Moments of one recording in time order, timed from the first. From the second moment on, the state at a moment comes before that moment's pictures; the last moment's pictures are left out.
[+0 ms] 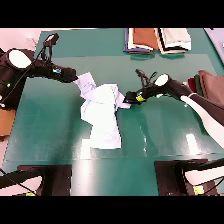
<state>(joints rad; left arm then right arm) -0.19 -1.32 1.35 1.08 -1.01 -1.38 0.30 -1.61 1.17 -0.84 0.95 1.35</state>
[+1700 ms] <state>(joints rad) -0.19 -1.08 1.56 1.54 -1.11 -1.56 -0.15 -1.24 1.92 -0.96 1.35 1.43</state>
